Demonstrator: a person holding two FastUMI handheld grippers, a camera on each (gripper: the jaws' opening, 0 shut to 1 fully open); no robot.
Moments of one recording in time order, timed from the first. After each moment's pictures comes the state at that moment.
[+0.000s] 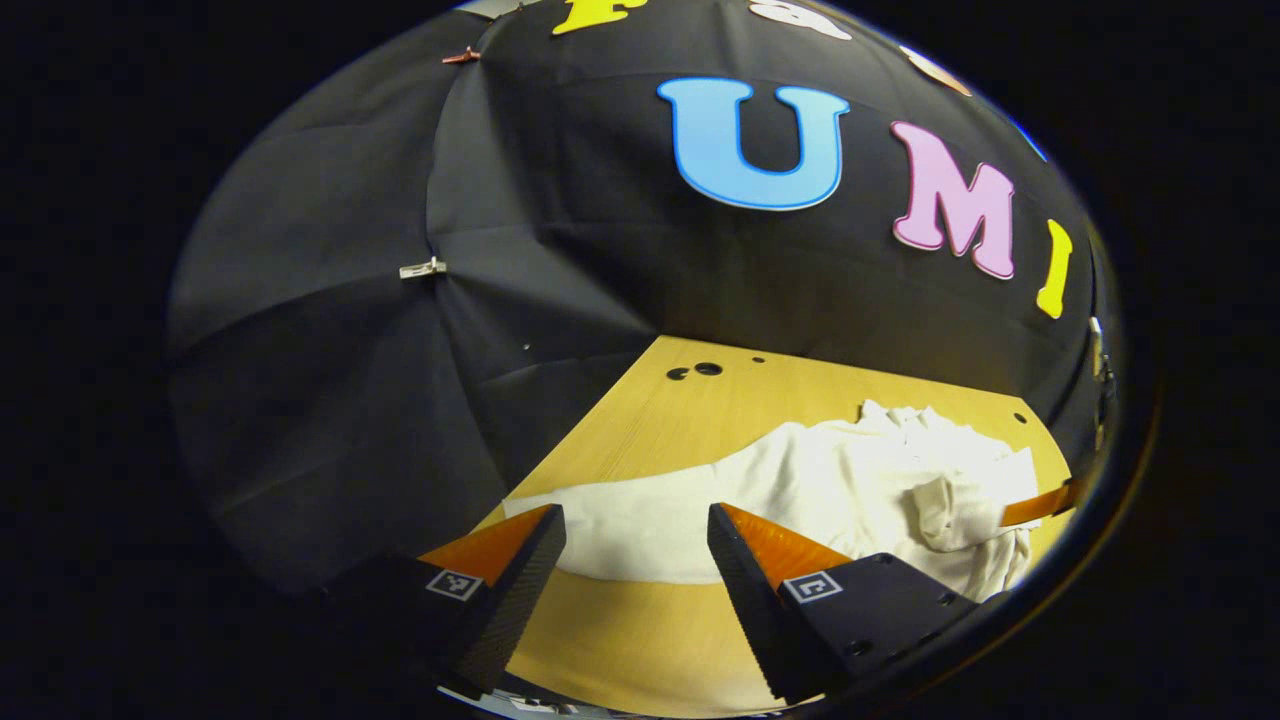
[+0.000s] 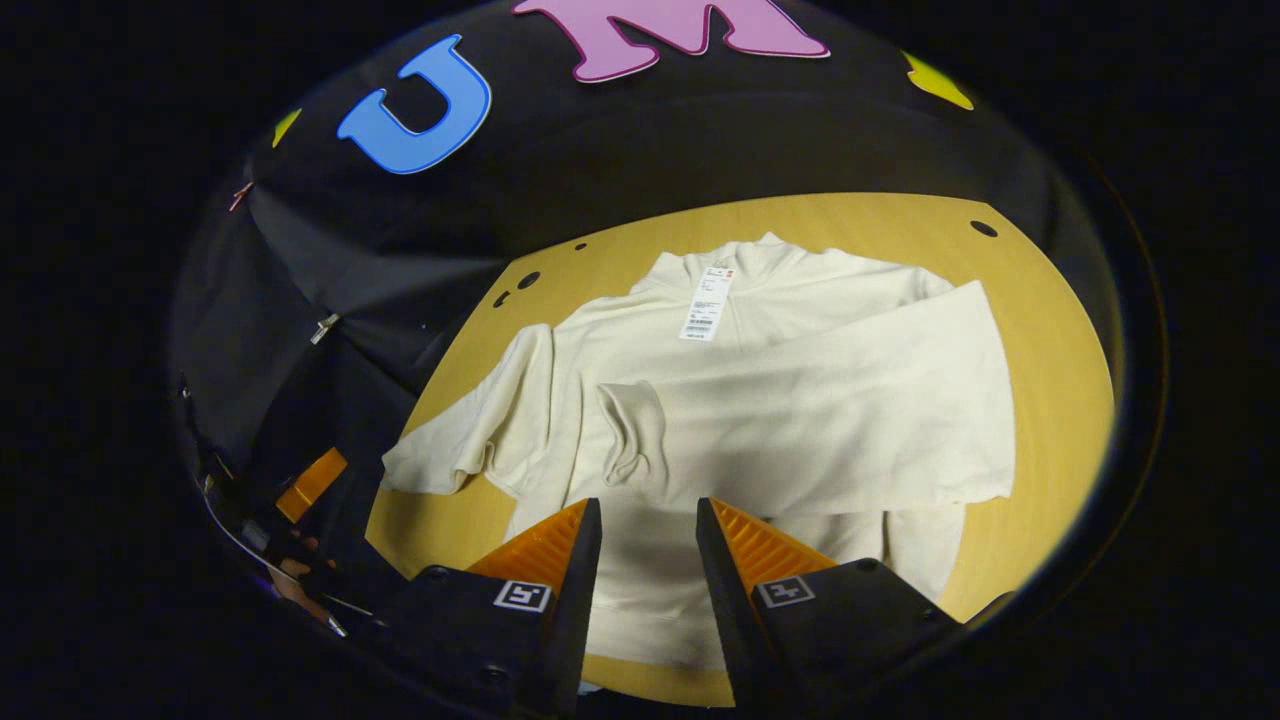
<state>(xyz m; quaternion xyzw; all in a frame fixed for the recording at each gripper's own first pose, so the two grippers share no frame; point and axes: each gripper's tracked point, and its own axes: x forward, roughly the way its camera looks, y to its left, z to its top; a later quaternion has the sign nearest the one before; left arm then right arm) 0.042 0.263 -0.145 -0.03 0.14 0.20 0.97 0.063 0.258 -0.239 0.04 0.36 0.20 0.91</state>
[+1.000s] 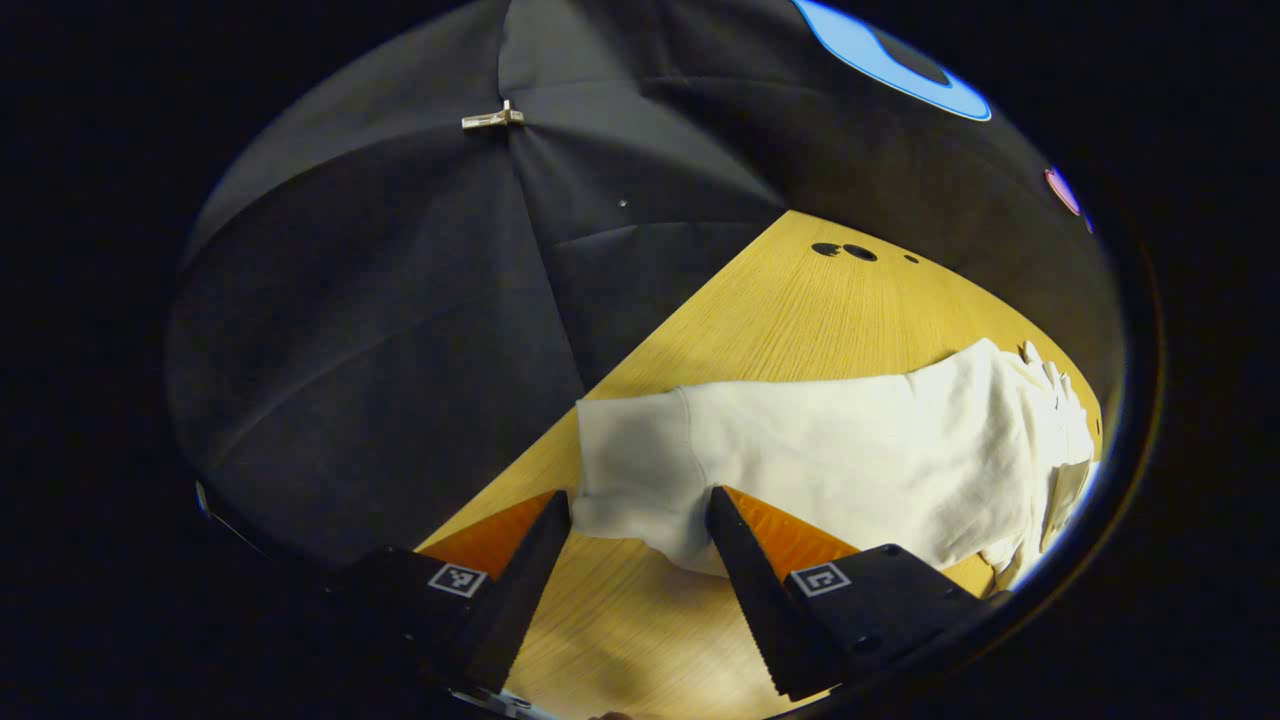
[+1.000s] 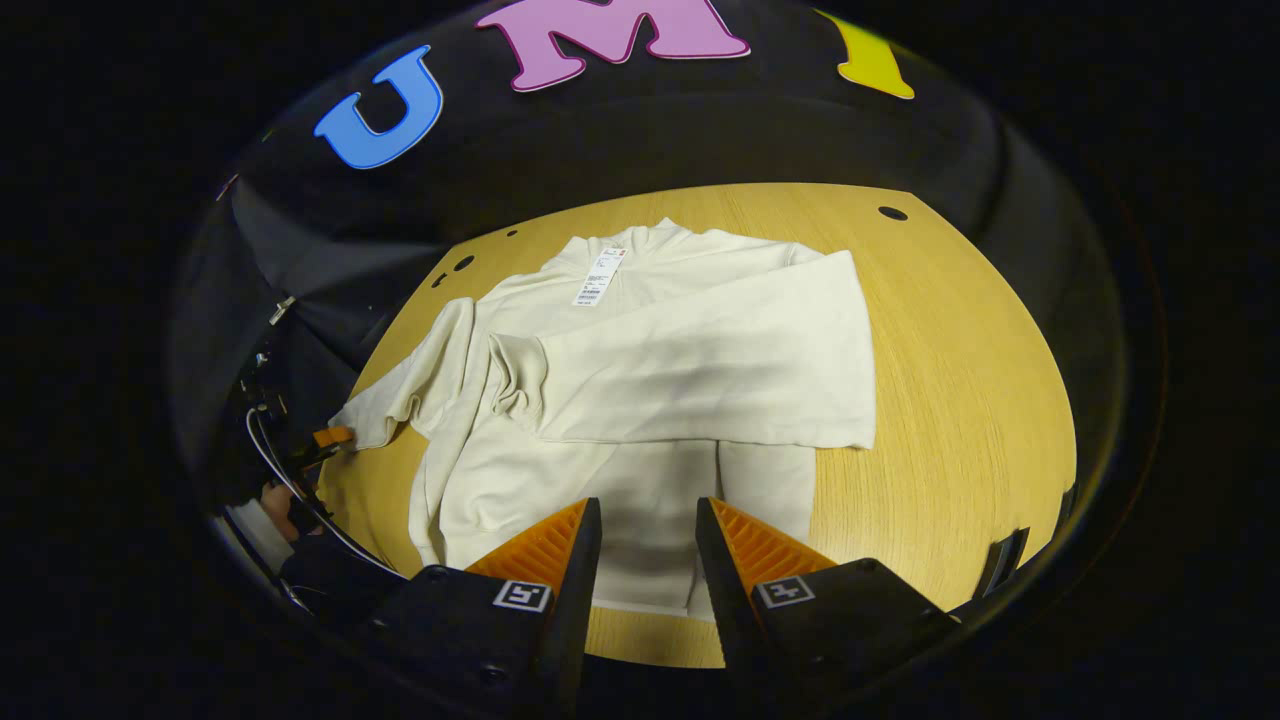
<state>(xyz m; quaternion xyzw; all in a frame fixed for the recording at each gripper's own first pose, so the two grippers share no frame) 0.070 0.365 -0.266 -0.11 0.29 0.30 0.90 0.030 0.165 -0.249 0.01 0.37 0.14 0.92</state>
